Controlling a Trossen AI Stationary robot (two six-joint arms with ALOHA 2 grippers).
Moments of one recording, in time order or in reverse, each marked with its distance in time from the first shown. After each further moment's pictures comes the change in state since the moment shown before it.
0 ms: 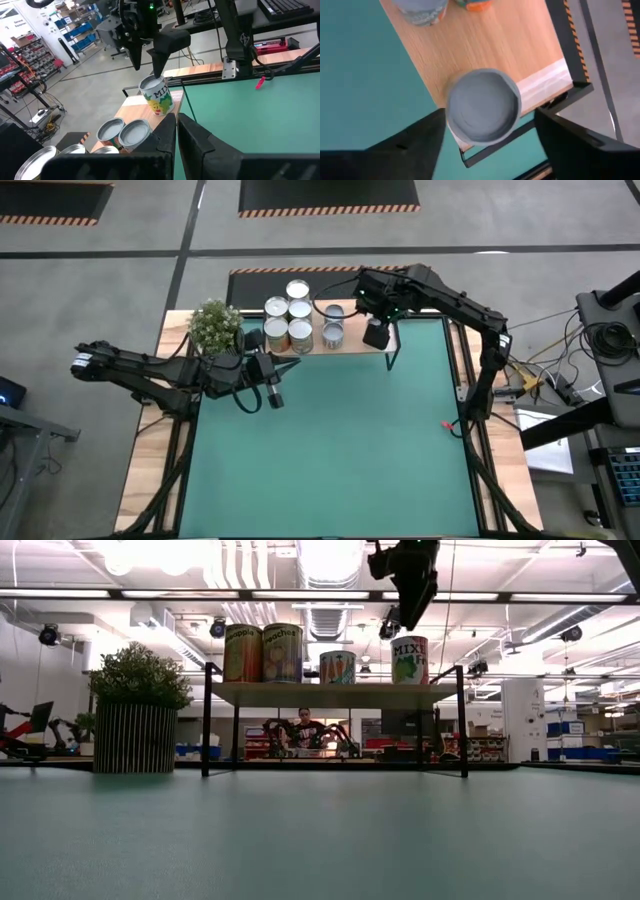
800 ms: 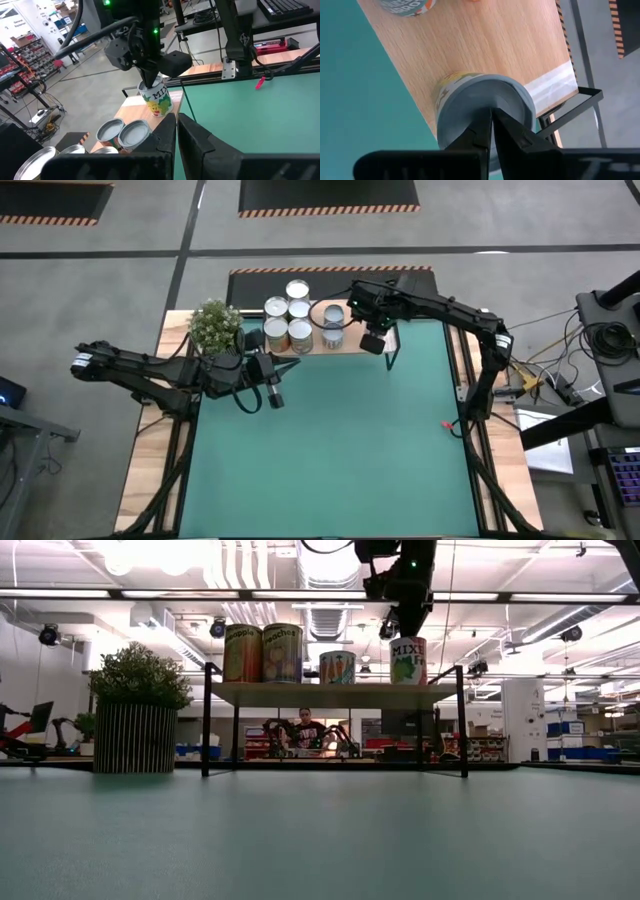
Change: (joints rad) left arm 0.000 0.002 0.002 0.001 0.001 0.000; right arm 0.012 0.003 -0.172 0.122 0.054 -0.010
